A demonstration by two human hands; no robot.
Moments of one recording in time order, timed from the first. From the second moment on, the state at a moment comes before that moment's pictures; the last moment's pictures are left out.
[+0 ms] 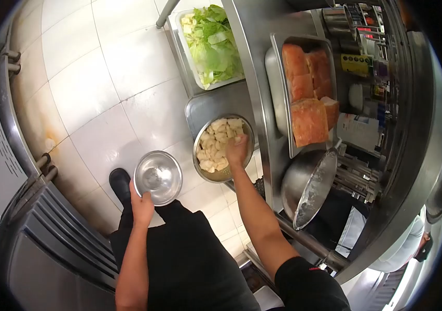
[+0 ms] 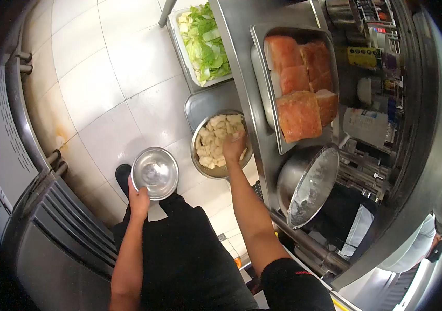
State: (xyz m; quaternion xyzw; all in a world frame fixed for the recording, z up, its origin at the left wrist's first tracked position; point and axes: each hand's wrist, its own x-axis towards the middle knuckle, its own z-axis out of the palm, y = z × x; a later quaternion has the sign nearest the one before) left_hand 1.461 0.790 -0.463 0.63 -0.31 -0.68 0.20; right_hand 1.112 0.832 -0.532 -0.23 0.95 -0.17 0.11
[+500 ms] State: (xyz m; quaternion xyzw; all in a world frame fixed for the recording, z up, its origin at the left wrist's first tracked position) left_hand 1.444 0.780 -0.466 0.60 -0.44 -0.63 0.23; right_hand 1.125 0.830 -0.530 -0.41 0.90 -0.10 0.13
